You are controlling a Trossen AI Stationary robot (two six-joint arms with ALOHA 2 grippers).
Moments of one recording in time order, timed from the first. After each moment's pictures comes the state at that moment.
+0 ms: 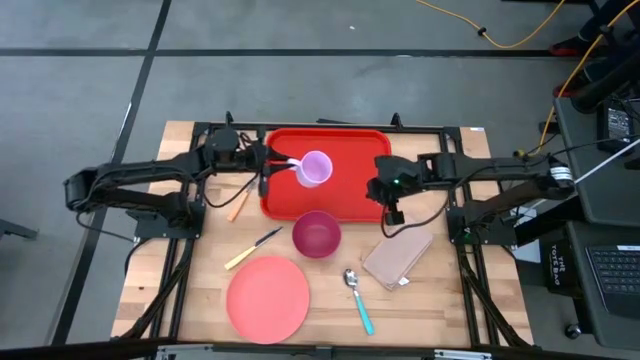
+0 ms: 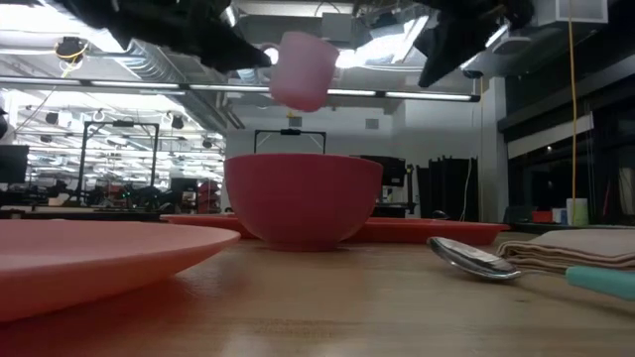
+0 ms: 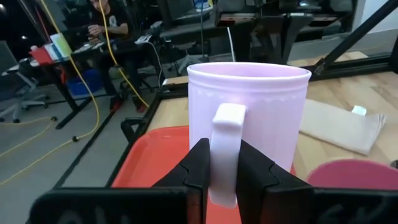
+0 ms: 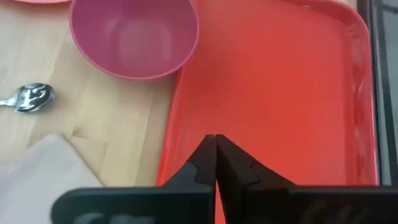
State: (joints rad) left arm 0.39 1.01 0.64 0.17 0.20 0.25; right arm -0.03 1.29 1.13 -0.76 0.06 -0.26
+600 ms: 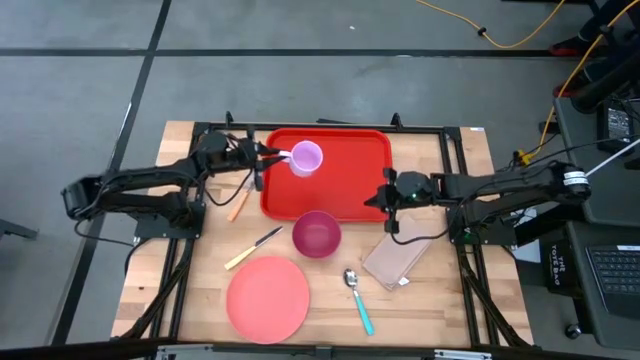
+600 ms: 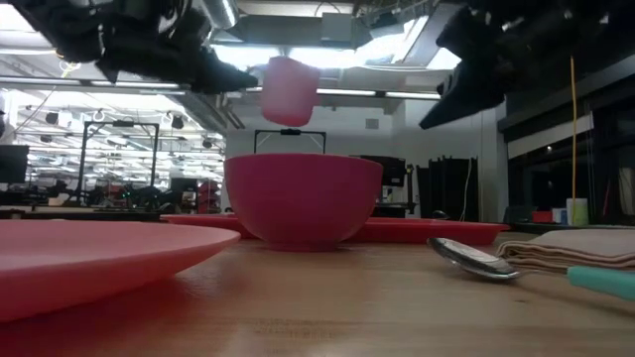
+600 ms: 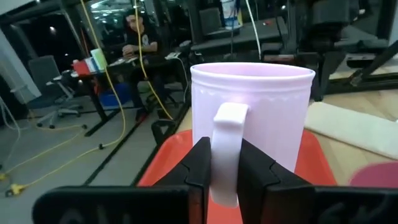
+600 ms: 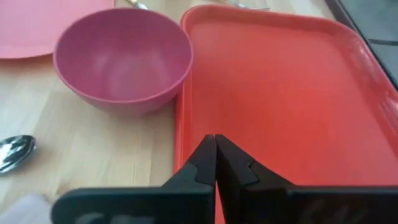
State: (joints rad) left arm 0.54 0.99 0.42 0.50 0.27 0.21; right arm -0.03 1.11 0.61 -0.11 0.06 -0.11
